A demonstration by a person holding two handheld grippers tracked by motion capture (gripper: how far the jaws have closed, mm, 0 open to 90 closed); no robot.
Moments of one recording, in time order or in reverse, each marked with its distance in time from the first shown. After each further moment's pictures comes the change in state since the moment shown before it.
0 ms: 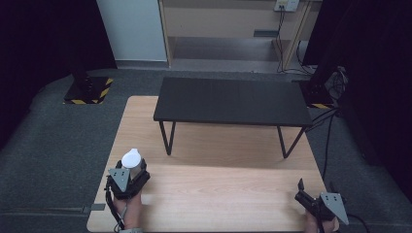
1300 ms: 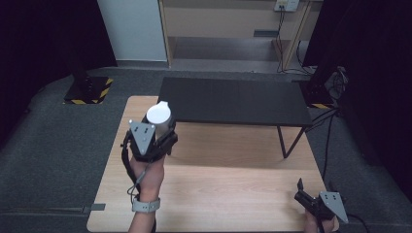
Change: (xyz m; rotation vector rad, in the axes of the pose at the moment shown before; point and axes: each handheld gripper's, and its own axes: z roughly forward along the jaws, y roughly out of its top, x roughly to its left) left arm -0.066 0.174 -0.009 -0.168 -0.238 0.054; right arm 0.000 0.002 0.002 0.014 0.010 -0.013
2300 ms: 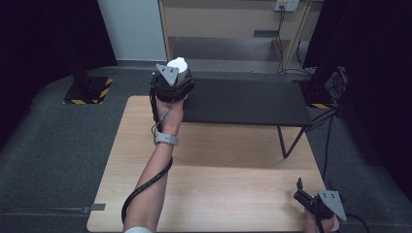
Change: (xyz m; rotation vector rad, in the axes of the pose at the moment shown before) left arm -0.007 0.021 0.156 0.028 0.036 0.016; right arm 0.003 0.002 0.004 0.013 -0.006 -0.021
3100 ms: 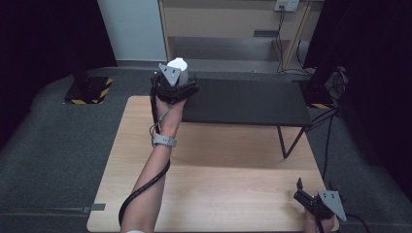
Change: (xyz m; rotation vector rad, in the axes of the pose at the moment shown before) left arm 0.010 -0.002 -0.012 -0.020 -0.062 0.062; right arm 0.000 0.000 0.000 0.002 0.000 0.004
